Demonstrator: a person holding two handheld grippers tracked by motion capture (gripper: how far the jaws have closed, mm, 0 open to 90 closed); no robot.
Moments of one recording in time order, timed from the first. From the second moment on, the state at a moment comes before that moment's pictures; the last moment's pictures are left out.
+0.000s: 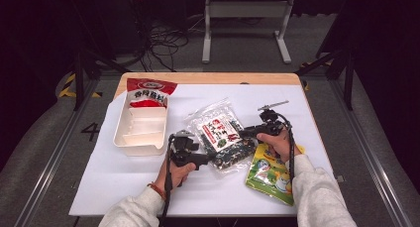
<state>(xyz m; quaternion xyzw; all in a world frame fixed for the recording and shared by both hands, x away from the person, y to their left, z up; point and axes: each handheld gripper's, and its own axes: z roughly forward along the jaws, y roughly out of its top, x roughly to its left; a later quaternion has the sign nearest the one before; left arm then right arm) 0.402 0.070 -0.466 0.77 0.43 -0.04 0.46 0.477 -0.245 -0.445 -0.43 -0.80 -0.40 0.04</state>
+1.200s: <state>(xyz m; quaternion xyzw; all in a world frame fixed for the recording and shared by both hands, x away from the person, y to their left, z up) 0.398 0.071 -0.415 0.76 0.29 0.05 0.58 0.437 -0.241 -0.417 -0.34 -0.80 -0.50 0.00</state>
